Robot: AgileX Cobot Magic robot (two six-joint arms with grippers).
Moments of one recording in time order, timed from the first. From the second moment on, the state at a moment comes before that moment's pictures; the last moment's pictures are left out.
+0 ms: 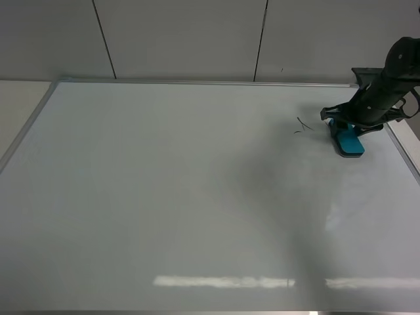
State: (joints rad) left arm -0.04 -0.01 -0.51 0.16 1.07 -0.21; right arm -0.03 2.05 -1.26 0.03 0.50 -0.07
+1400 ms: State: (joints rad) left arm -0.04 -0.01 -0.51 0.16 1.07 -0.21; right arm 0.00 2.05 -1.25 0.01 0.39 0.02
